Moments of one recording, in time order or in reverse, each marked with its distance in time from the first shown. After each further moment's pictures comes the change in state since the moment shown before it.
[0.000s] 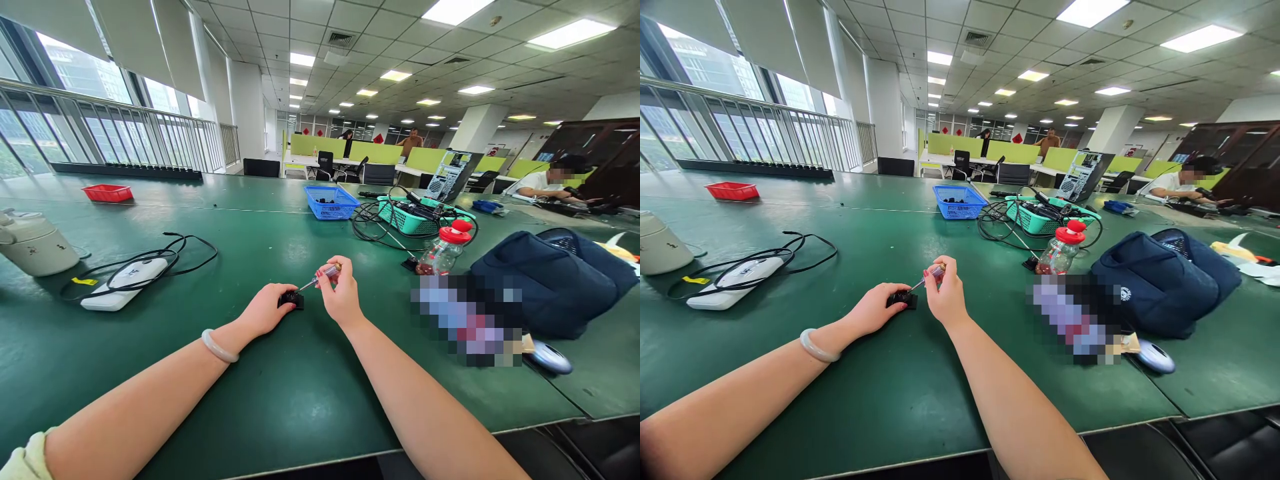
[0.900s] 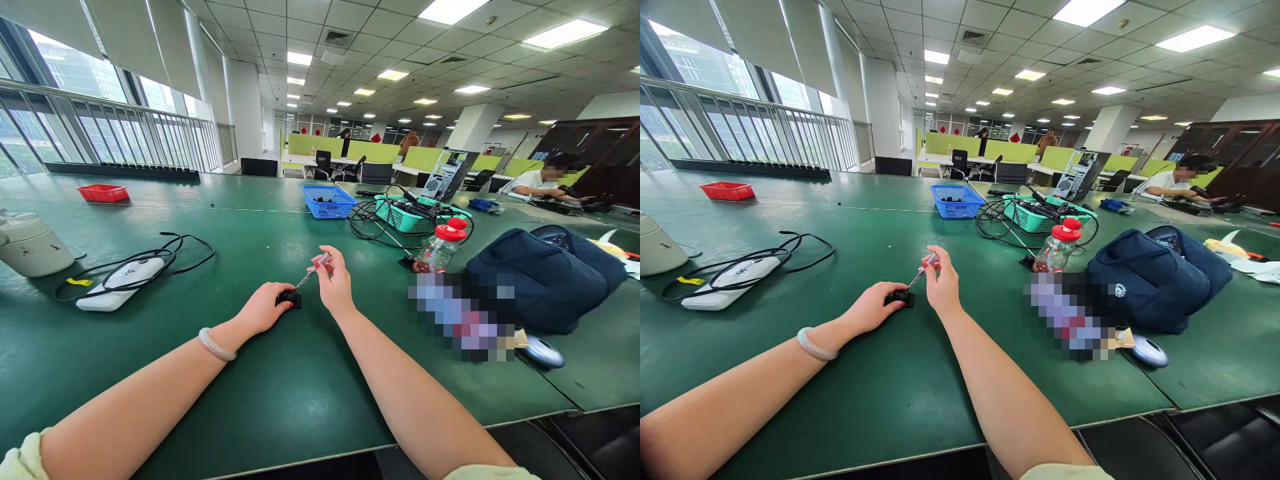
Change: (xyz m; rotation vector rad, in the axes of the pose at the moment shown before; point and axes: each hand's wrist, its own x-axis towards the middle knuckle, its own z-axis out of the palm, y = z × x) left_hand 0.001 -0.002 0.001 0.023 -0.017 0.015; right_hand 0.012 0.013 0.008 0.094 0.020 0.059
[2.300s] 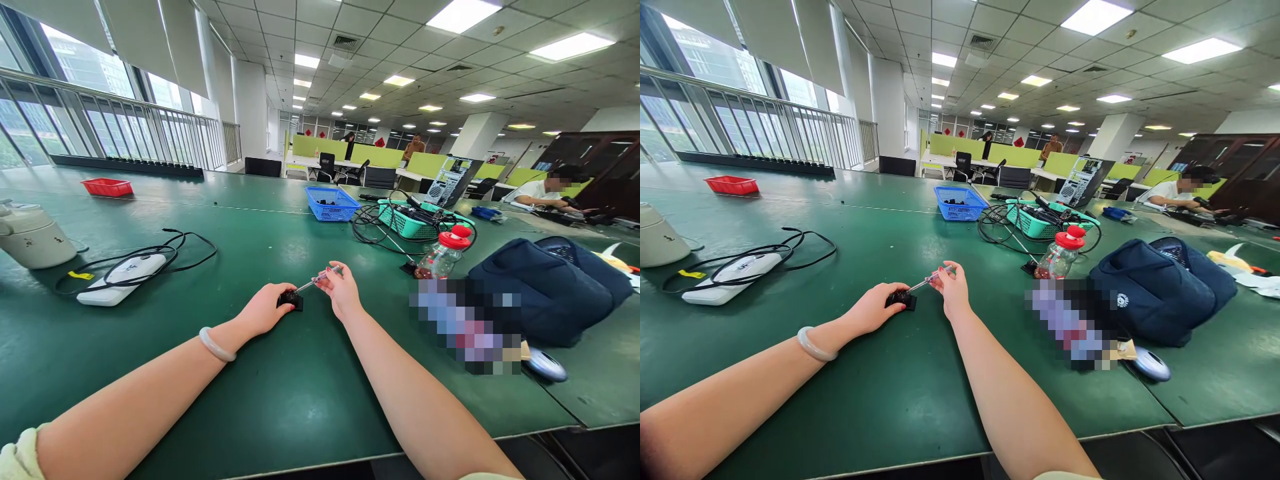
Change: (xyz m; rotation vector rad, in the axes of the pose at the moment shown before) left_hand -0.002 0.005 -0.003 -0.054 0.000 -0.021; right_hand 0.006 0.021 -0.007 0.508 0.160 0.631
